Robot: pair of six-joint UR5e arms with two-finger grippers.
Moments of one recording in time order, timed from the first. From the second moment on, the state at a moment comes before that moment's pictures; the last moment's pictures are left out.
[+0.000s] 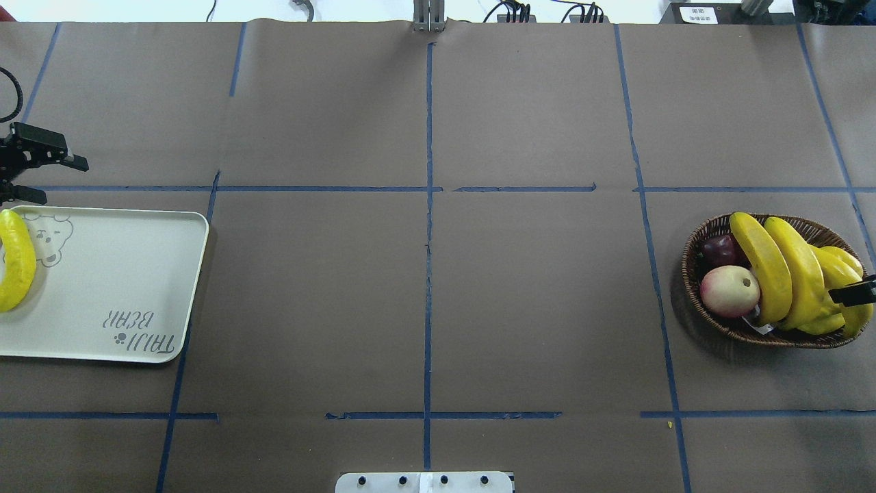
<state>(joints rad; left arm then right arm) -1.16 -1.61 -1.65 -2.38 -2.40 -1.38 1.01 -1.93 1.89 -0.99 2.11 0.45</state>
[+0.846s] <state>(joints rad) -1.16 -1.60 -1.67 -2.38 -2.40 -1.40 1.01 -1.91 1.86 -0.98 2.12 0.45</state>
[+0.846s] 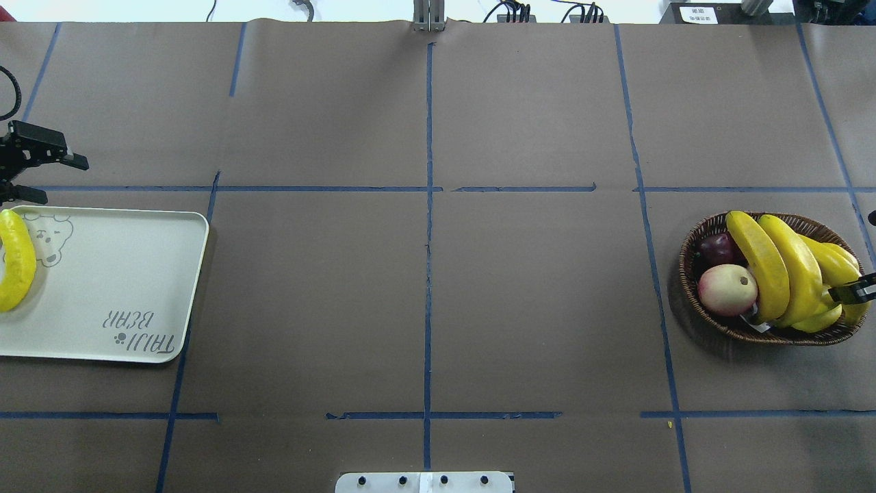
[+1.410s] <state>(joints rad) -1.16 -1.60 -1.67 -2.38 -2.40 -1.40 1.16 -1.91 1.88 -0.98 2.11 0.40</state>
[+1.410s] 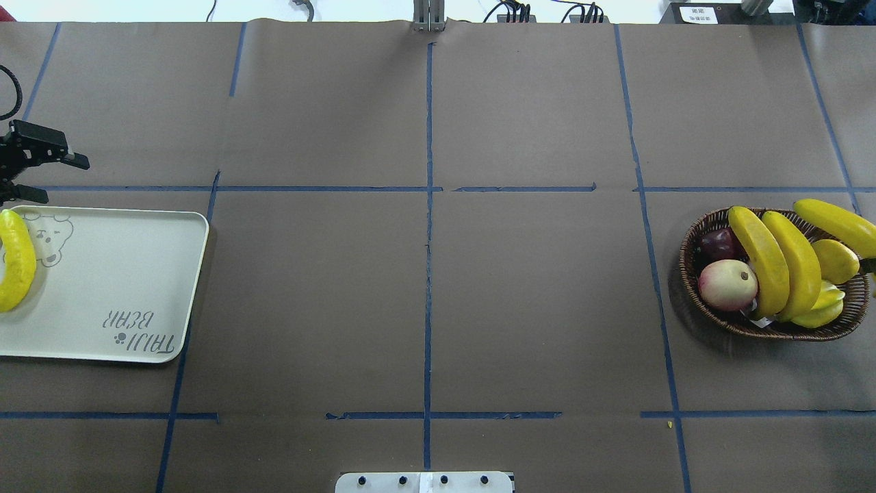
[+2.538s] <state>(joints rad) -1.08 -1.73 -1.67 -2.38 -2.40 -1.41 0.98 -1.48 1.93 -0.98 2.23 0.93</state>
